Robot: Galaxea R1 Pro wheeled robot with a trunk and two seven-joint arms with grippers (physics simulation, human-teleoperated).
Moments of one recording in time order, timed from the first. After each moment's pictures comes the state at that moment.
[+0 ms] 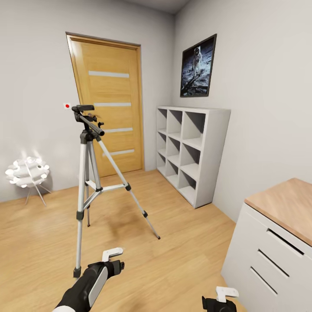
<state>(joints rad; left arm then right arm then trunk) -0.46 -0.06 -0.01 -0.66 0.24 0.46 0.16 -0.32 0.01 -0.05 -0.41 -0.03 -0.01 -0.07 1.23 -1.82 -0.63</state>
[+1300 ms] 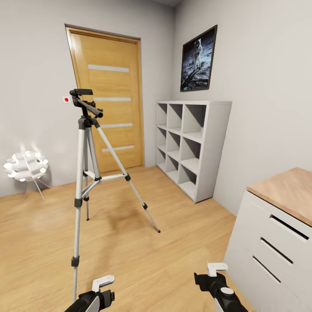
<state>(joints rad) -0.46 -0.03 0.00 -0.32 0.26 0.26 0.16 -0.32 0.01 0.06 -0.67 -0.03 0.15 -0.05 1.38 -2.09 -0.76</state>
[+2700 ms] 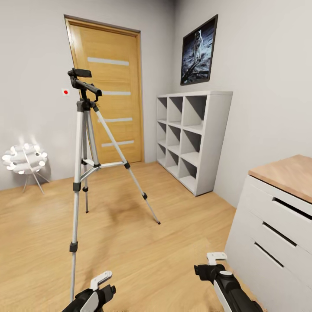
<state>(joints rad) -0.46 -0.02 0.03 -0.33 0.45 0.24 0.14 -0.32 0.00 0.06 -0.88 -0.04 0.43 -0.06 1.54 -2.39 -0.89</state>
